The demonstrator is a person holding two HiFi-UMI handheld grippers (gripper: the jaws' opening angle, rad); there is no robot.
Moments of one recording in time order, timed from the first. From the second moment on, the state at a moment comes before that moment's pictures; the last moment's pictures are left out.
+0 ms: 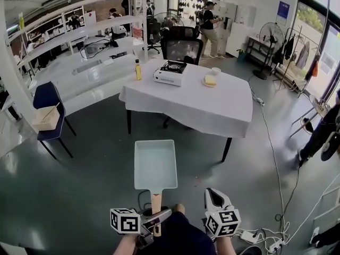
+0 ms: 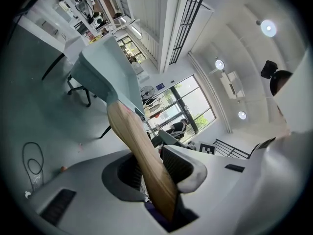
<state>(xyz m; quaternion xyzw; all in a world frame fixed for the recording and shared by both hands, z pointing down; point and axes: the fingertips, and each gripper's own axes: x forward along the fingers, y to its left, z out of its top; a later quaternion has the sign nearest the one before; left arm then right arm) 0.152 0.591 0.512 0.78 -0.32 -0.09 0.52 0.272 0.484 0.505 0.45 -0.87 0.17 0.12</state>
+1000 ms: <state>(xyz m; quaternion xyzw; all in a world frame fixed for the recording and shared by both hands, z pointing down) 0.121 0.375 0.512 0.78 -0.37 -0.11 0.50 0.238 0.257 0.509 0.38 -0.90 0.16 0.13</state>
